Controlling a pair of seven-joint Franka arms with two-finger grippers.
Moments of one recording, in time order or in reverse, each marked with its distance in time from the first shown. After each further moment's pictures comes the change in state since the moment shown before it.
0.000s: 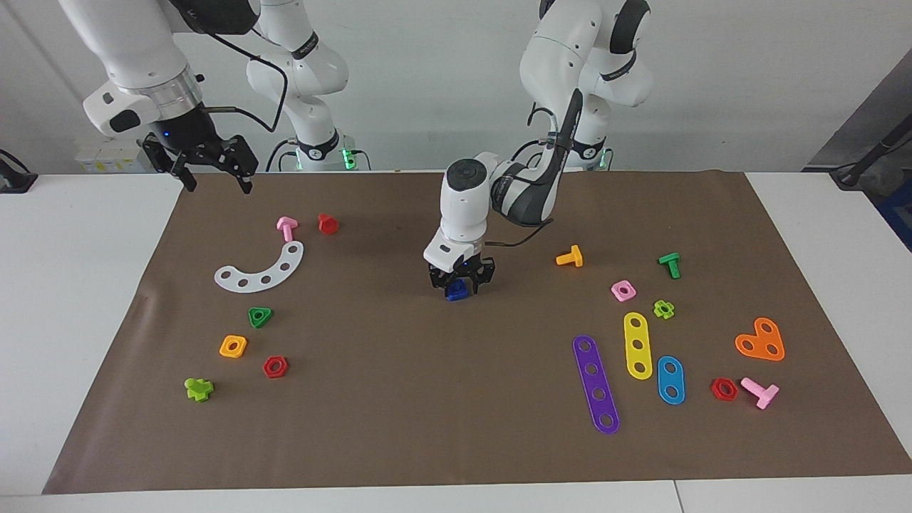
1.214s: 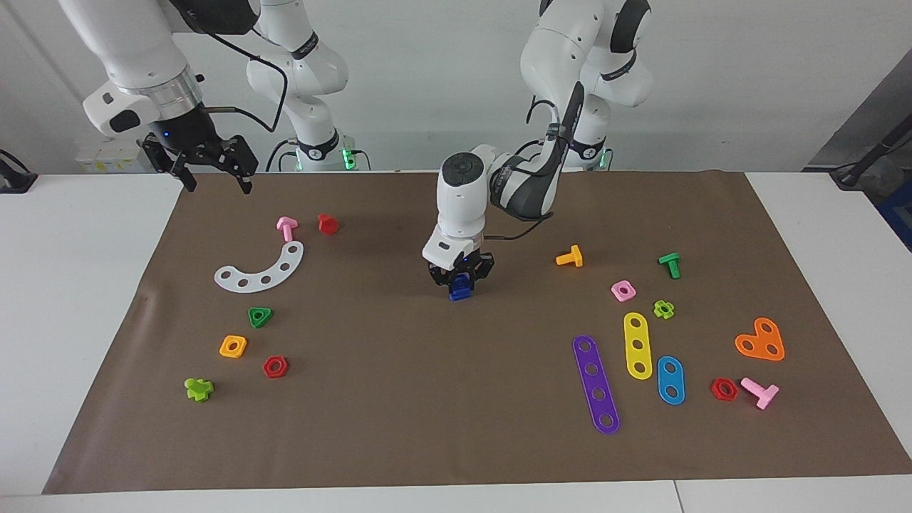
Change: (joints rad) left arm 0.000 -0.020 0.001 0.076 0.000 -0.139 -0.049; right arm 0.000 0.000 0.000 0.000 0.000 0.000 0.000
